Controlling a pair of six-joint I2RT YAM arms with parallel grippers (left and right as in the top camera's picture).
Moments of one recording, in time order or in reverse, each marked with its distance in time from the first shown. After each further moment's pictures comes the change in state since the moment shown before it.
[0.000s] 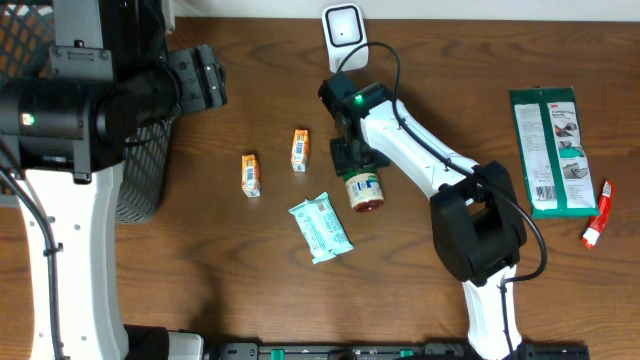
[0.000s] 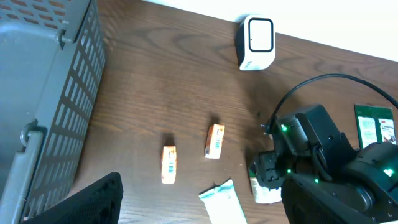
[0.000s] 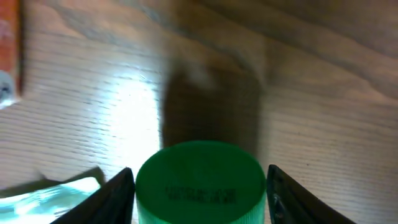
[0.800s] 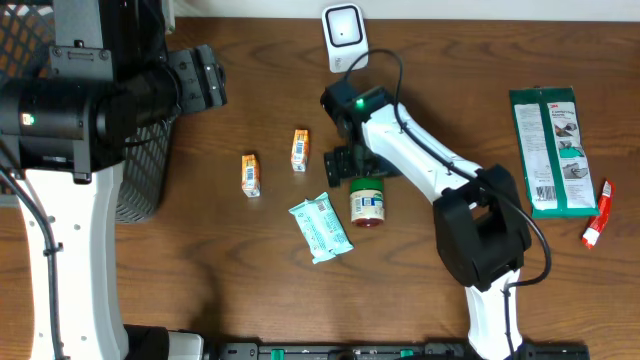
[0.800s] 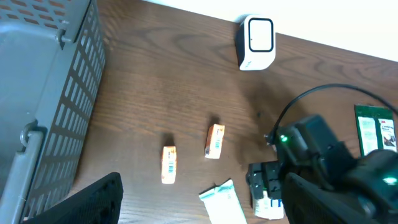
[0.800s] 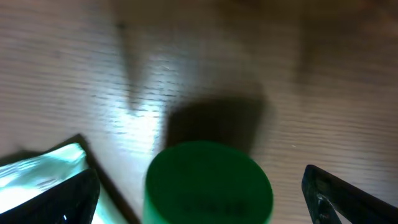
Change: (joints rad) left arm 0.000 0.000 0.000 0.000 0.000 0.000; right arm 0.006 -0.032 -0.077 -0.050 -0.011 0.077
